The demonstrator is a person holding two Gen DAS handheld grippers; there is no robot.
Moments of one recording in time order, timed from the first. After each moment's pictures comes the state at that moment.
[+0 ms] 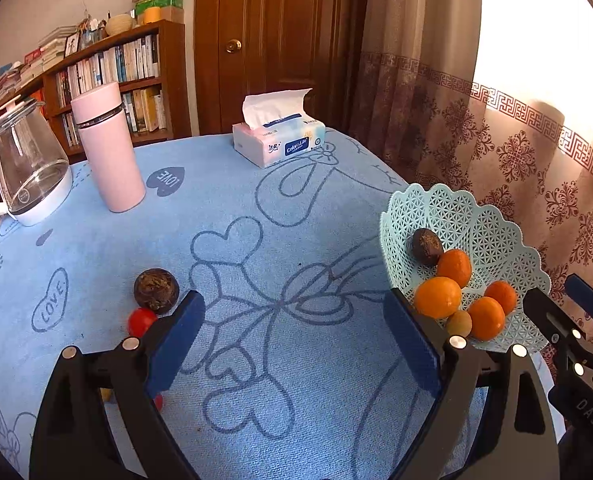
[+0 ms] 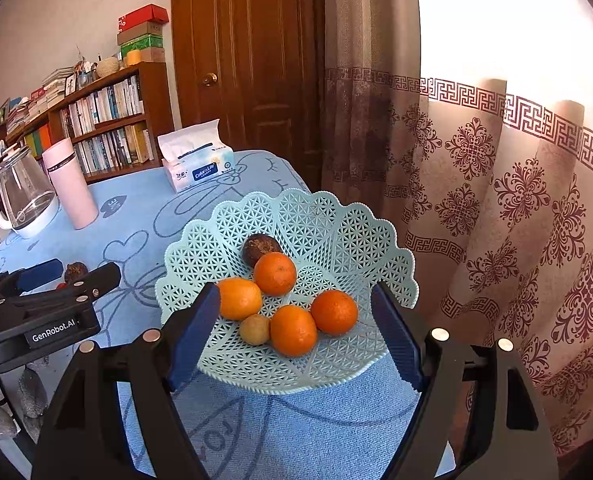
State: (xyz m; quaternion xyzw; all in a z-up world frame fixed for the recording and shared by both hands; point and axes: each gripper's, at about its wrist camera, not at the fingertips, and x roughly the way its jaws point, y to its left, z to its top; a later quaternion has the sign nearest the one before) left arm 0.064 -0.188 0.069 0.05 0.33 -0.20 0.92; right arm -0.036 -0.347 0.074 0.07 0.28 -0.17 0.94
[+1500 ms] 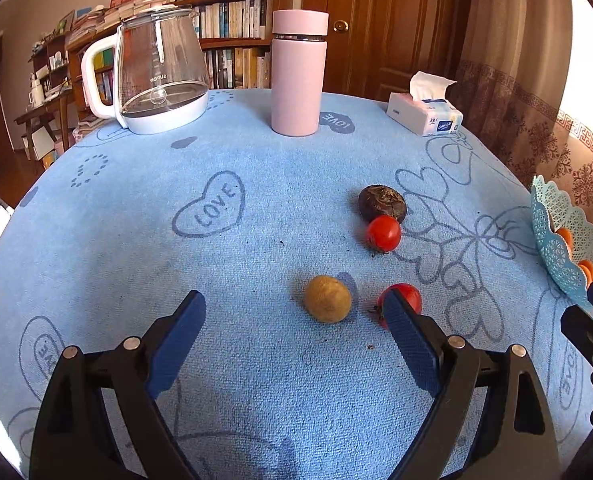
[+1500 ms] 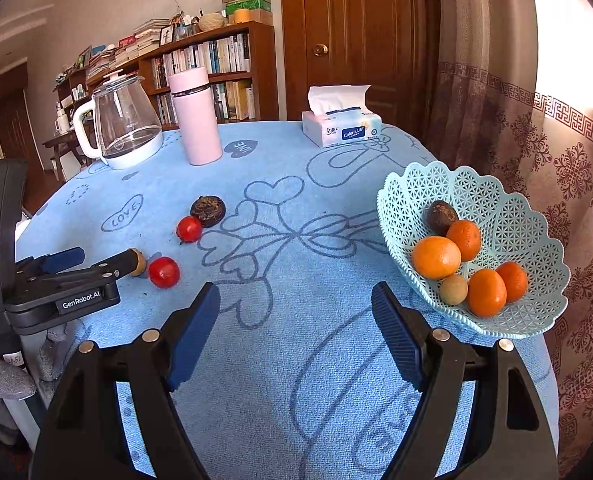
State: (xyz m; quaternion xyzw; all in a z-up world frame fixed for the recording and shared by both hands) left arm 0.056 -0.024 0.027 0.00 0.37 -0.08 0.93; right arm -0.016 -0.219 0.051 0.03 0.32 -0.01 0.95
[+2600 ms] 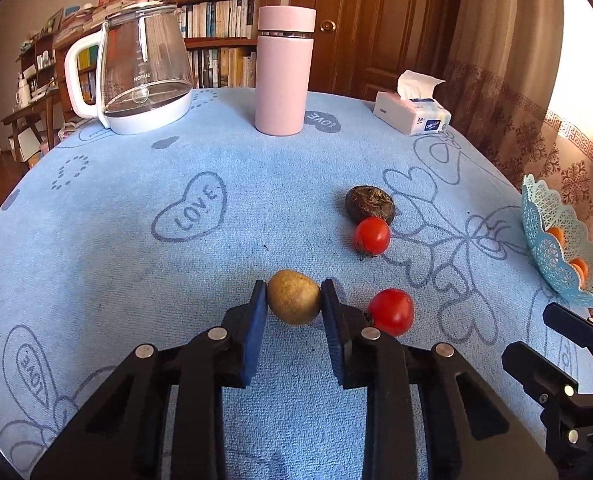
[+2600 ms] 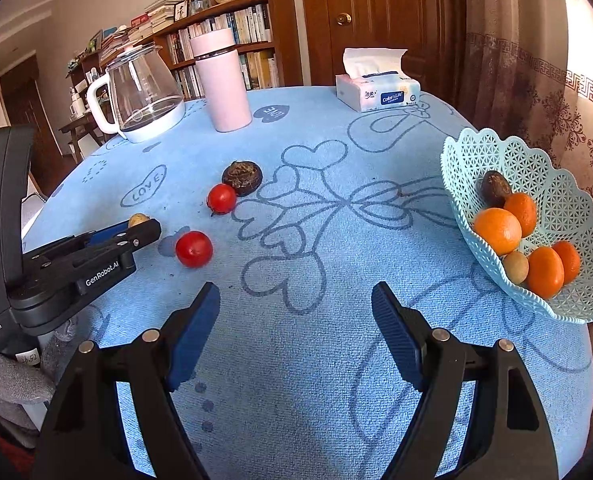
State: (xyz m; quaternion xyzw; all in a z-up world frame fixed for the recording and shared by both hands) left arm 0.063 -0.026 0.022 -0.01 0.36 -0.11 0.93; right arm 0.007 -0.195 0.031 0.05 0.37 0.03 0.93
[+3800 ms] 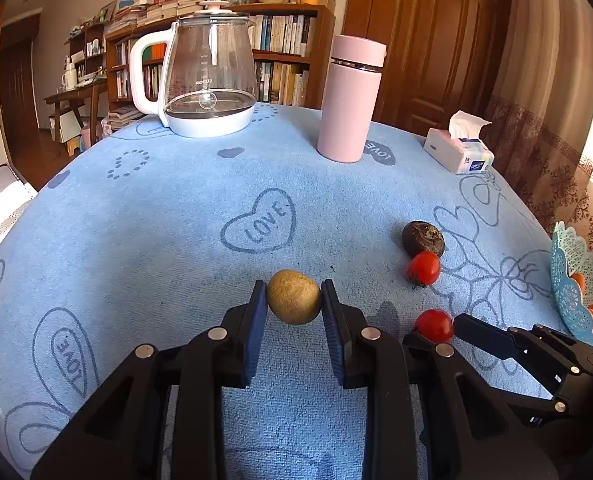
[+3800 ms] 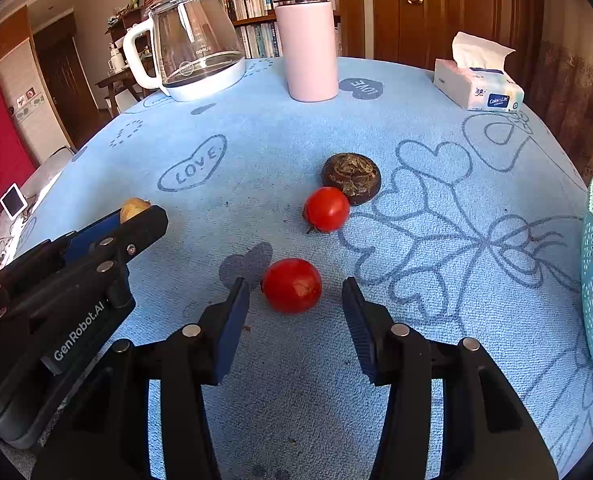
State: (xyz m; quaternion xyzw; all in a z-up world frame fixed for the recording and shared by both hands) left arm 0.058 0.005 0.031 -0.05 0.34 -0.03 0.94; right arm 0.080 -0.124 0.013 0.01 0.42 0.12 0.90
